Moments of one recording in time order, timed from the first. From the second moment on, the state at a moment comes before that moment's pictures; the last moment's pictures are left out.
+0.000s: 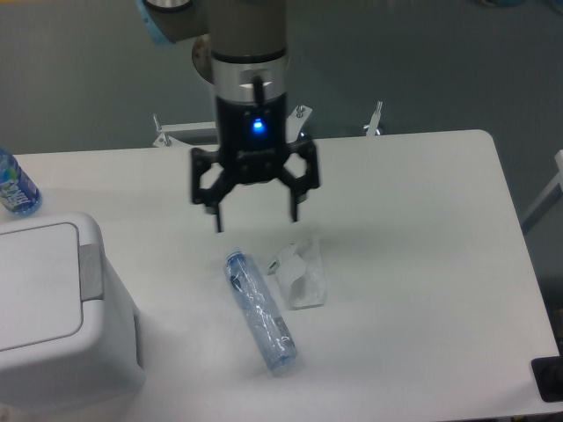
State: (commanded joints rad) arm 2.27 -1.71 -1.48 -0.99 1.34 0.01
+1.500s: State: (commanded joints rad) arm 2.15 -1.79 -1.47 -0.98 1.35 0.01
